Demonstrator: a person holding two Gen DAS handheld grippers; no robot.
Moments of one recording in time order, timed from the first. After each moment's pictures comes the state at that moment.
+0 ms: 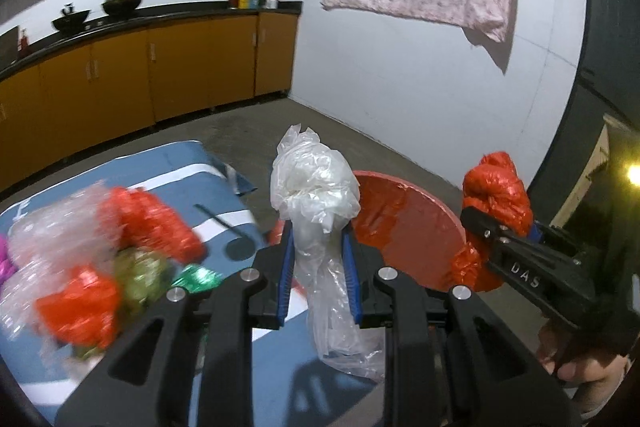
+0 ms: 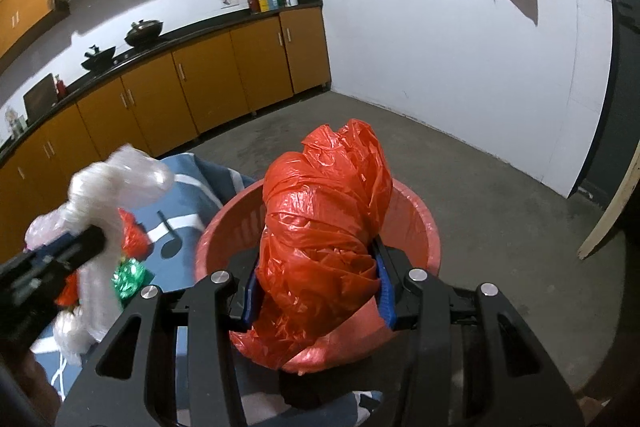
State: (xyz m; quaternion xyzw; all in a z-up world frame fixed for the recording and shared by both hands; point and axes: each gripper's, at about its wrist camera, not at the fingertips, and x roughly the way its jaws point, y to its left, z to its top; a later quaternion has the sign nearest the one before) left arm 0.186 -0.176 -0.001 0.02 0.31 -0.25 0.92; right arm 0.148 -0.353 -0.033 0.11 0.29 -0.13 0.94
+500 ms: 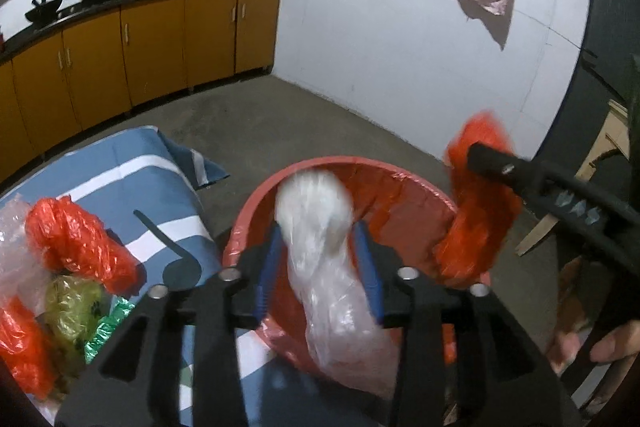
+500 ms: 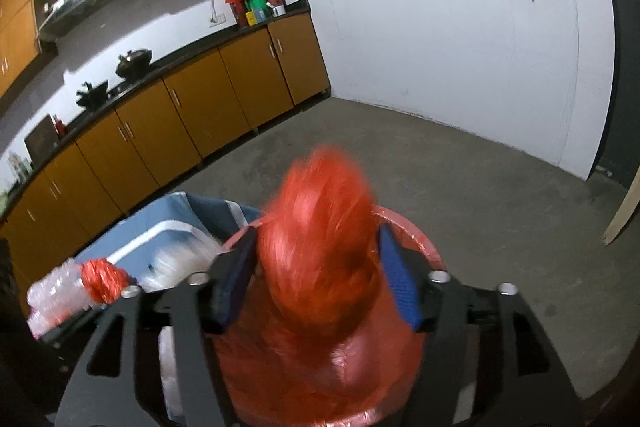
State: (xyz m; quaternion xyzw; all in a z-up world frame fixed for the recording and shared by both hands) left arm 0.245 -0.223 -0.036 0.02 0.35 -0.27 0.90; right arm 0.182 -0.400 -0.034 0.17 0.27 -0.12 0.94
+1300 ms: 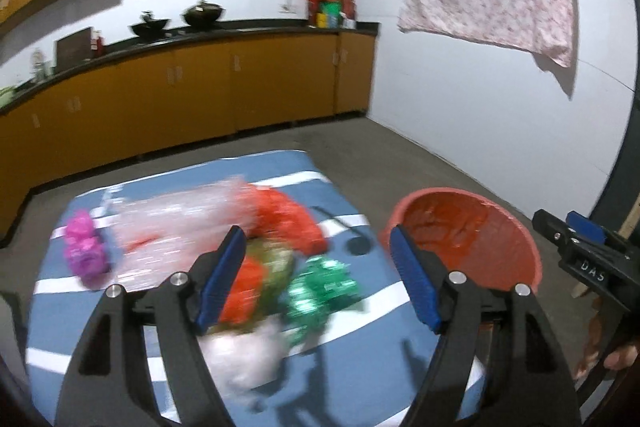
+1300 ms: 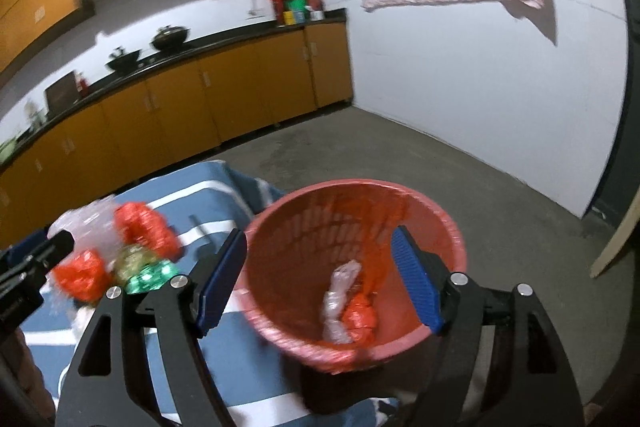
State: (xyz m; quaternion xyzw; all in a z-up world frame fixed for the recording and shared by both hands) left arm 0.152 -0.071 0.024 0.01 0.27 -0.10 0.96; right arm 0.131 -0.310 -0.012 0.08 0.27 -0.08 0.96
